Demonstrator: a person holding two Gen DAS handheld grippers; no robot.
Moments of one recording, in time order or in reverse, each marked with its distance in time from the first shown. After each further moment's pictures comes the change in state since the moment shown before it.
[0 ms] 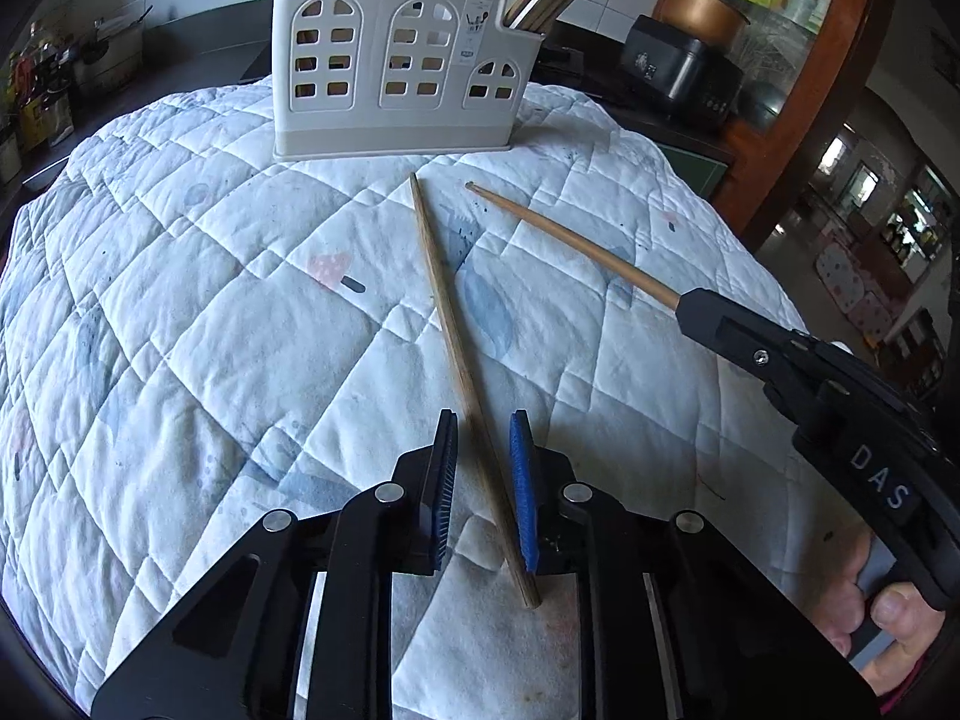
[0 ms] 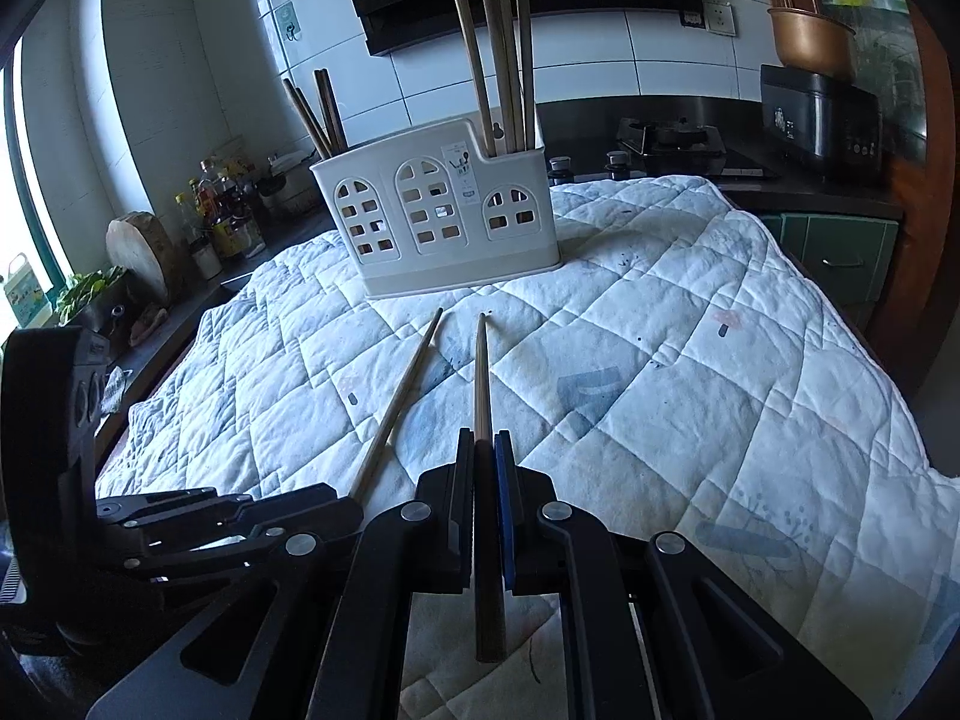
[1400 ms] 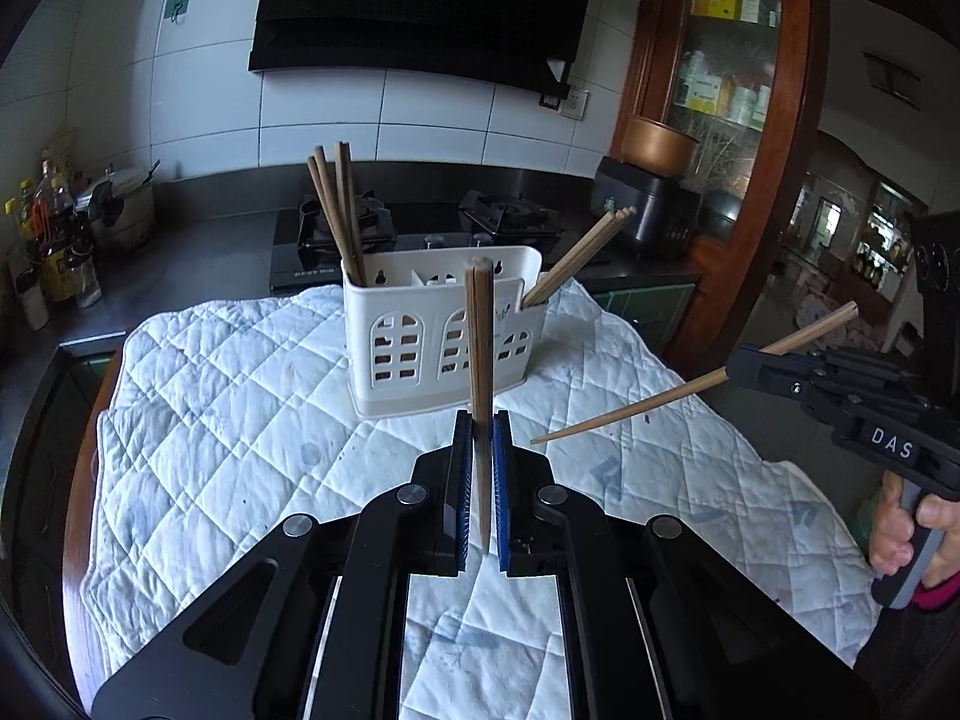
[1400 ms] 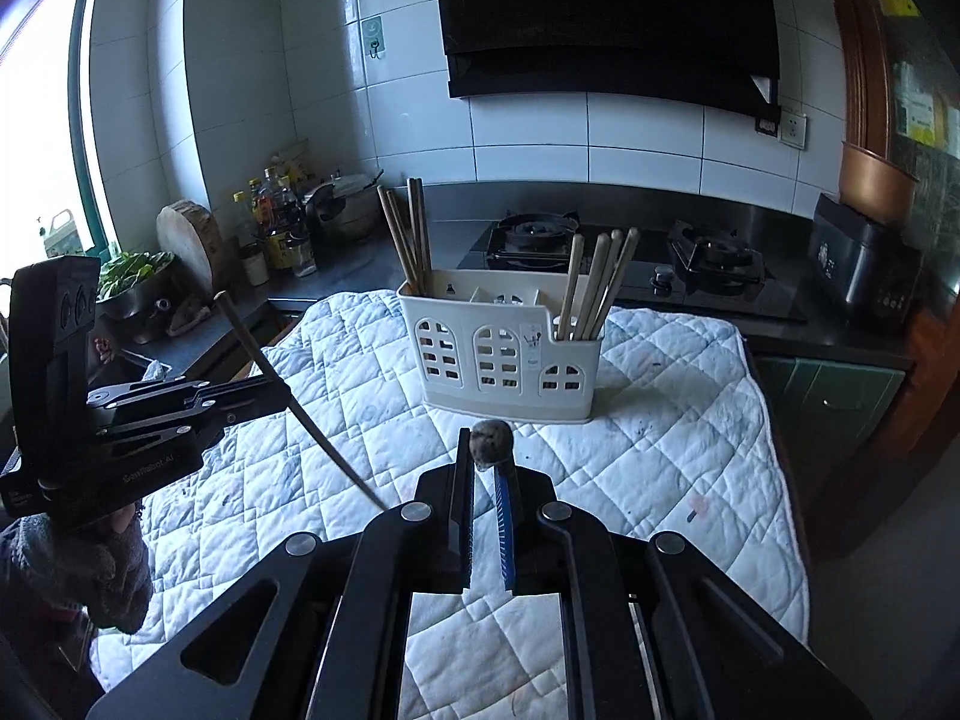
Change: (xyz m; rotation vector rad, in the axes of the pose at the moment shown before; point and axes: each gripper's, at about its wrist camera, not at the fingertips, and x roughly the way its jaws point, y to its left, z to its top) left arm -0.139 0.035 0.095 0.126 -0.319 -0.028; right arm -0.074 0.052 0.125 -0.233 -0.027 0.026
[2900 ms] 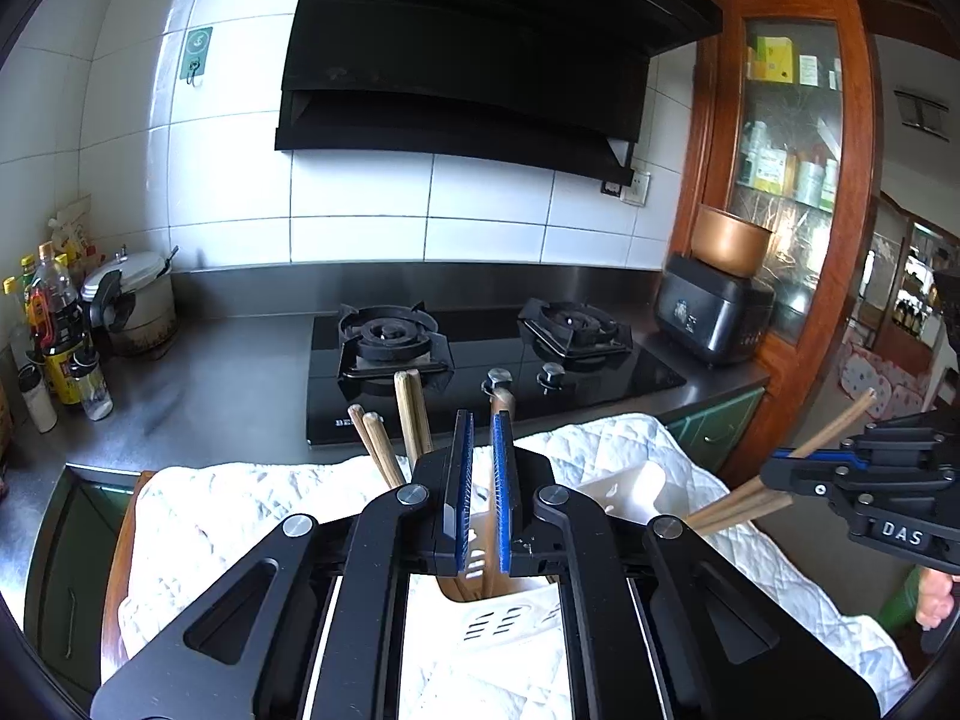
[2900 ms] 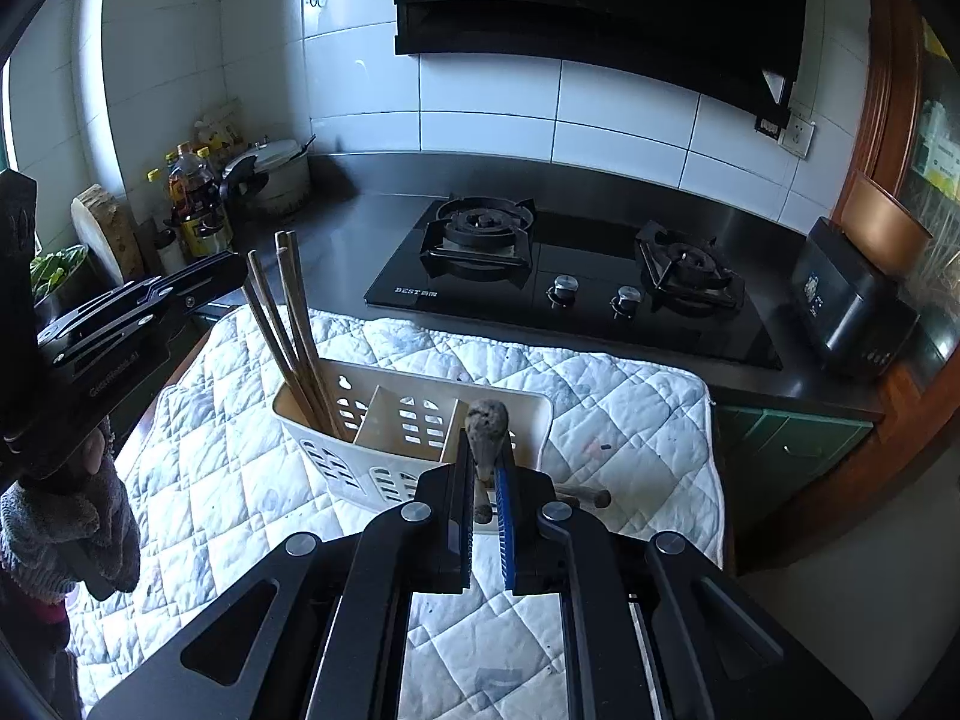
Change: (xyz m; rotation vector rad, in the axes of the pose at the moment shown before) left arm 0.090 0.056 0.137 -0.019 -0.166 0.101; right arm 0.111 -0.038 0.118 -0.012 0.155 -0.136
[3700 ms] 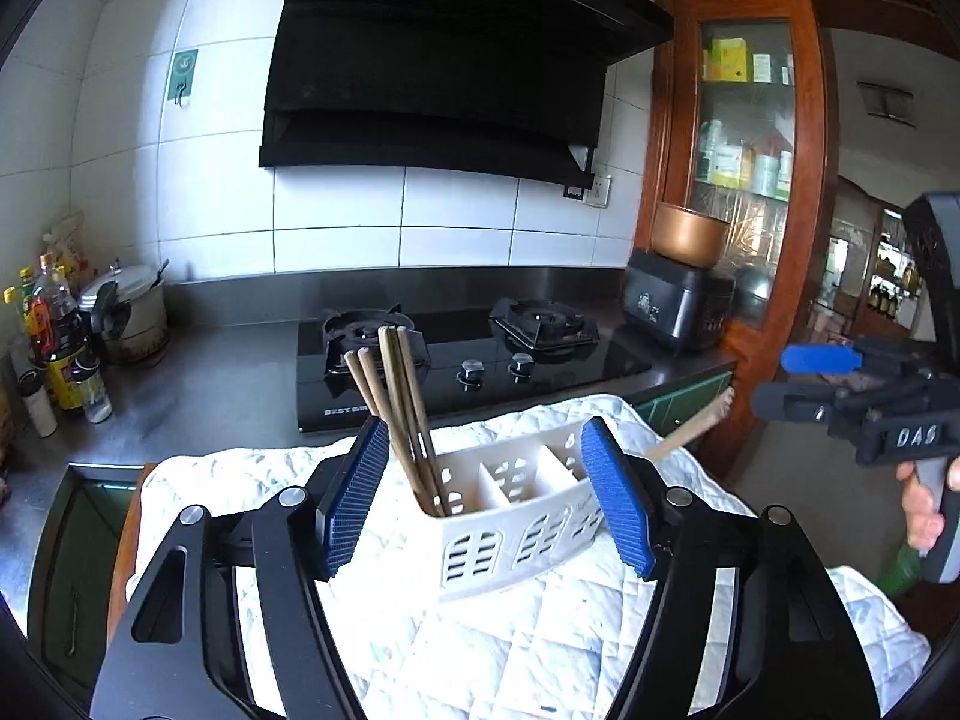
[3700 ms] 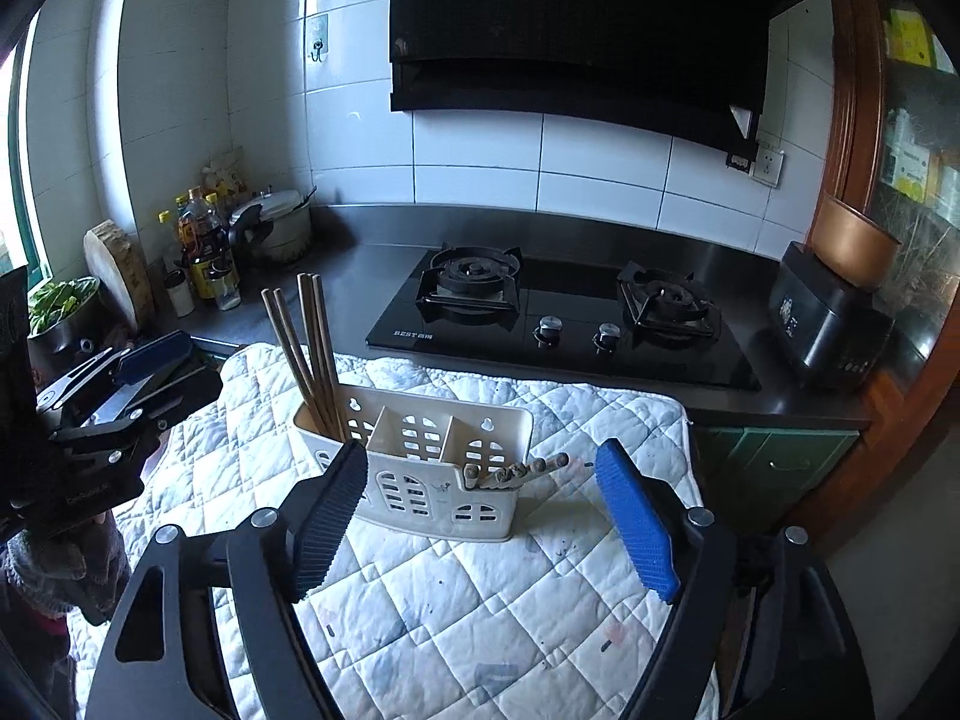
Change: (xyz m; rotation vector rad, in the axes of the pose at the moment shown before) left arm -0.066 -0.010 -0.040 0.054 -0.043 -0.054; right arm -0.066 -0.005 -0.032 0.020 -0.170 -0.016
